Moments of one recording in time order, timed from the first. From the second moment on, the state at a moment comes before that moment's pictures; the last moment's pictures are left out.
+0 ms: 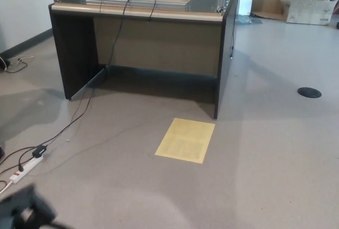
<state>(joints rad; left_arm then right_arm) -0.13 0.46 0.14 0.50 0.49 -0.63 0.50 -0.25 -0.33 -0.01 1.09 -0.17 -0.68 -0.10</state>
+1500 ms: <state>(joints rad) -0.54 0.65 0.05 0.72 0.52 -0.90 0.82 -0.25 -0.33 -0.01 1.10 -0.17 -0.68 -0.14</state>
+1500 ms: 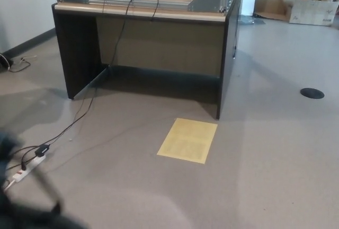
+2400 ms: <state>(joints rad) -1.37 0.26 -0.24 0.81 0.62 -0.53 0.63 -0.28 -0.33 -0.02 1.09 -0.17 -0.68 -0.14</state>
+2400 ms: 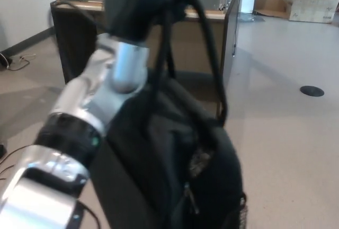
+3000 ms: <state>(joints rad) -1.31 0.18 -0.30 0.72 0.67 -0.48 0.67 -0.28 -0.32 0.00 1.11 -0.17 -0.68 -0.14</state>
